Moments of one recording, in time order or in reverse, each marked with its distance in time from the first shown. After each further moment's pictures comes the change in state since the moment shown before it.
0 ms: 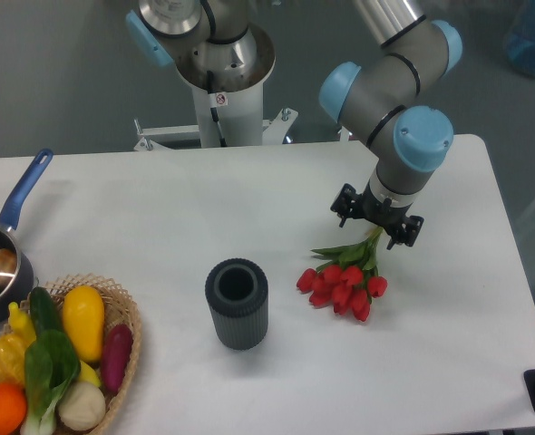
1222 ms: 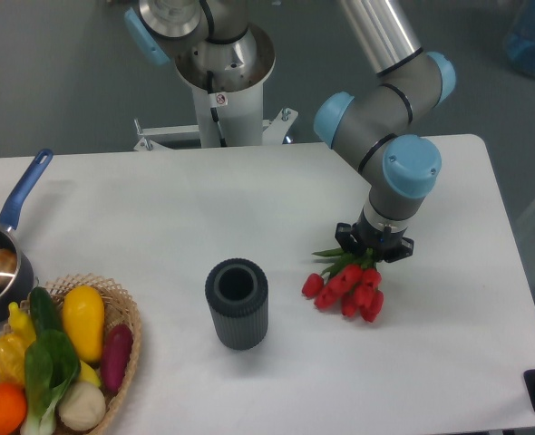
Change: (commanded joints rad) arm -0.035 -0.009 0.075 0.019 0.005 -0.266
